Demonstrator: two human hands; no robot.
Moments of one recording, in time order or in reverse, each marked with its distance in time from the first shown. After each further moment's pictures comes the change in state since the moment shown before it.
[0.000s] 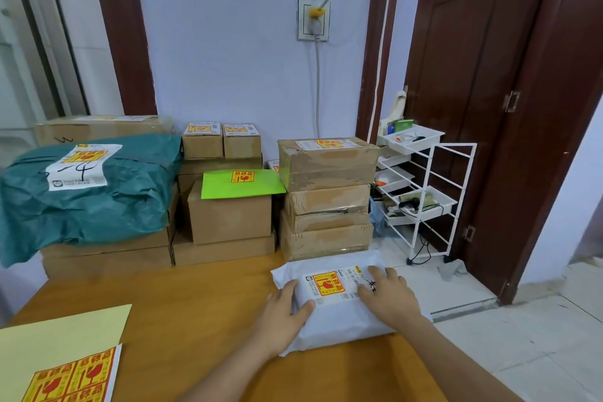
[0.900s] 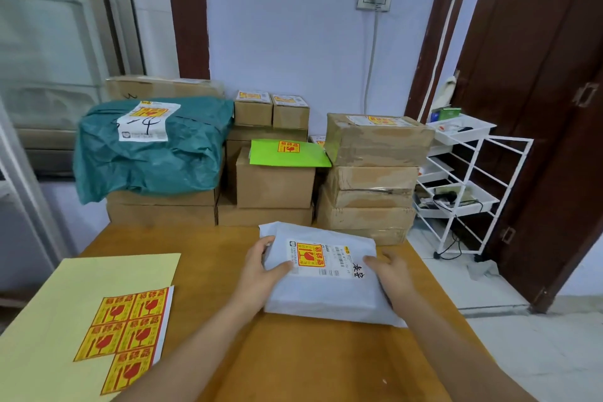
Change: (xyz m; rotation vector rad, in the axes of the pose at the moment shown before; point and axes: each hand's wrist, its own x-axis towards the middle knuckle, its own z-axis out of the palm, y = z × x) left_hand -0.036 -0.045 -0.060 -0.638 0.357 -0.052; right_hand -0.008 -0.063 0.024 1.015 -0.074 0.216
